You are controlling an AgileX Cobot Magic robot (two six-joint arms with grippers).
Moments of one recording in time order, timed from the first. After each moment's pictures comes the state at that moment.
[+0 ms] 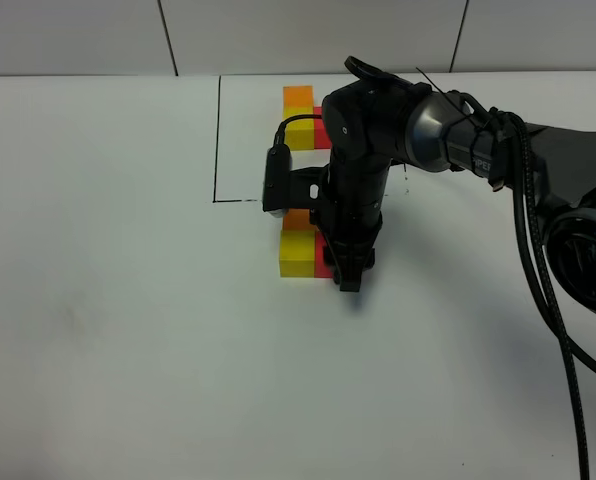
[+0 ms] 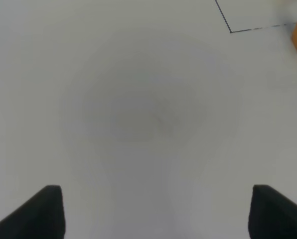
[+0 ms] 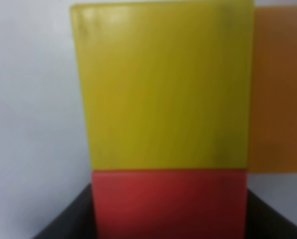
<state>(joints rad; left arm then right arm) -0.03 0.00 -0.51 -0.08 1.06 0.12 0.57 2.32 -1.76 0.04 1.03 -0.97</state>
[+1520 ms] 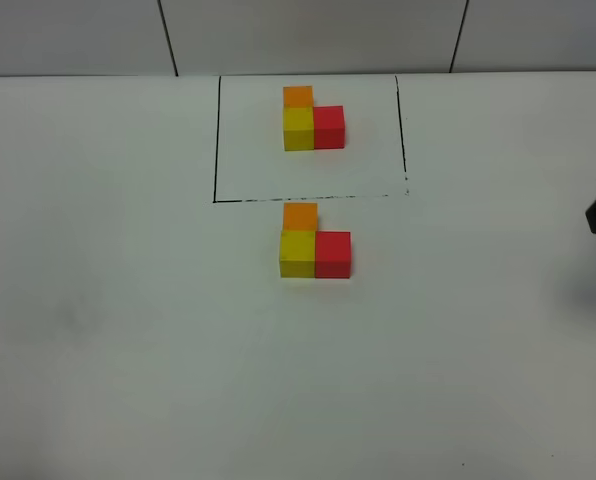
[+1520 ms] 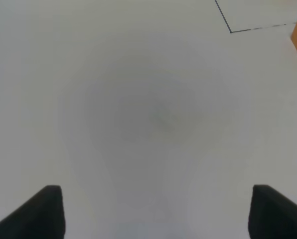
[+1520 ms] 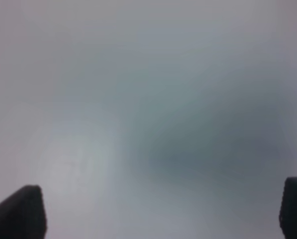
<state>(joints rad) -0.03 0.00 -0.51 -0.08 1.06 0.13 -0.07 1.27 -0.94 0.13 0.83 -0.38</state>
